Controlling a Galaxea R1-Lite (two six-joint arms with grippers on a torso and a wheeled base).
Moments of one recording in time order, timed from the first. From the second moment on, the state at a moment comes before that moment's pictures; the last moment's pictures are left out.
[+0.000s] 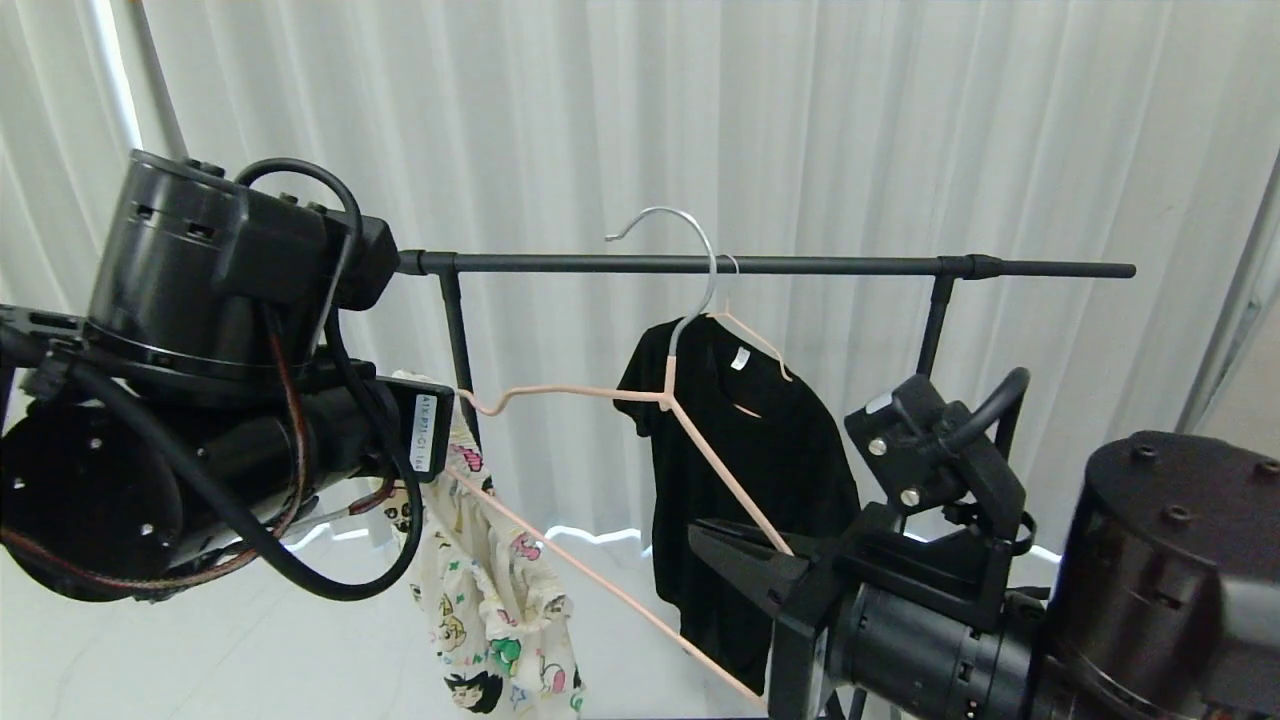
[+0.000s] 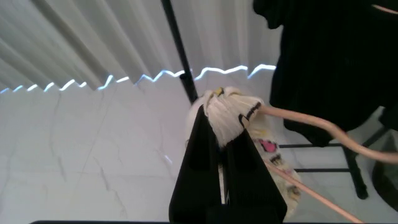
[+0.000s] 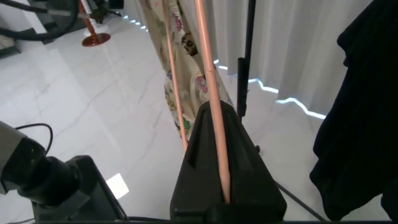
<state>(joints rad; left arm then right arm) -0.64 1.43 -1.08 0.23 0.62 -0.13 1.15 1.60 -0.68 -0.78 -0.16 0.30</state>
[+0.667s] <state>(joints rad) -0.87 1.37 -1.06 0.23 0.59 -0.13 1.17 1.74 -0.74 -0.78 -0.16 0.29</state>
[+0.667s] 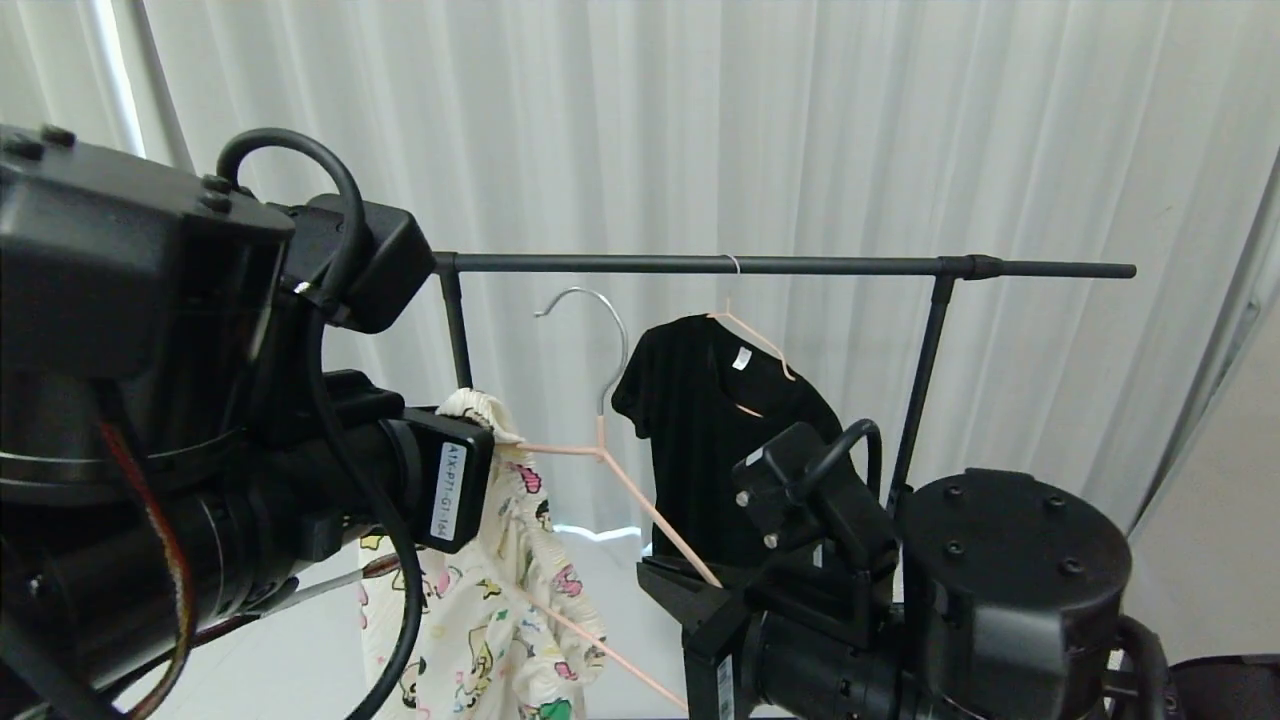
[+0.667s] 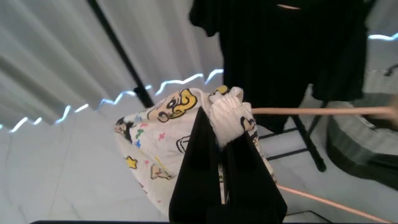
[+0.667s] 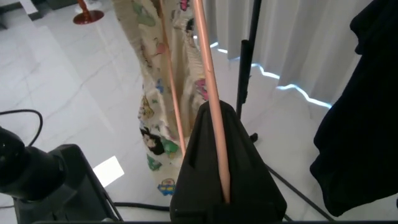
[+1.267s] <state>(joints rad) -0.96 1.38 -1.12 0.23 0.53 -0.13 1.22 1.80 -0.75 -0.84 -0.24 0.29</state>
